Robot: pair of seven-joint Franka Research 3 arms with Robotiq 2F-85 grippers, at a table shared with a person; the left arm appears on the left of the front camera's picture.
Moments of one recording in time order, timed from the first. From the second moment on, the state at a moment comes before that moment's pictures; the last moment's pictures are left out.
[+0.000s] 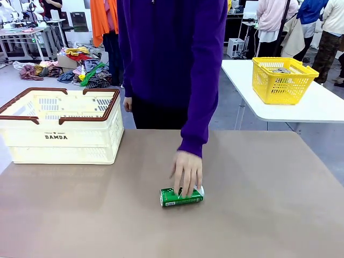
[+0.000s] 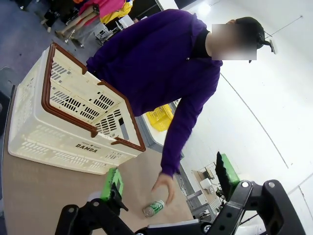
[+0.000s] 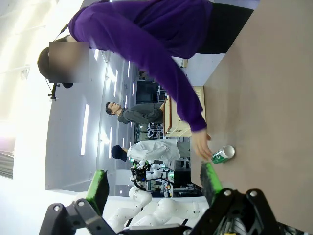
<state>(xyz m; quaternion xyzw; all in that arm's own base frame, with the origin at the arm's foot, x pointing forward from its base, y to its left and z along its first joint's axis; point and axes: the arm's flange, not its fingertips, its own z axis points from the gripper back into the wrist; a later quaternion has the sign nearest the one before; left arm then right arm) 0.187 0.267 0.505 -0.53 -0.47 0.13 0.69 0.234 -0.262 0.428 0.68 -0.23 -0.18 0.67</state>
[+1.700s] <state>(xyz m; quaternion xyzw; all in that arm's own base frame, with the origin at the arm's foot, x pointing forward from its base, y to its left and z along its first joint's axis) 0.293 -0.198 0.516 -0.29 -0.06 -0.44 0.85 0.234 -0.262 0.429 0.68 -0.23 -0.18 0.68</state>
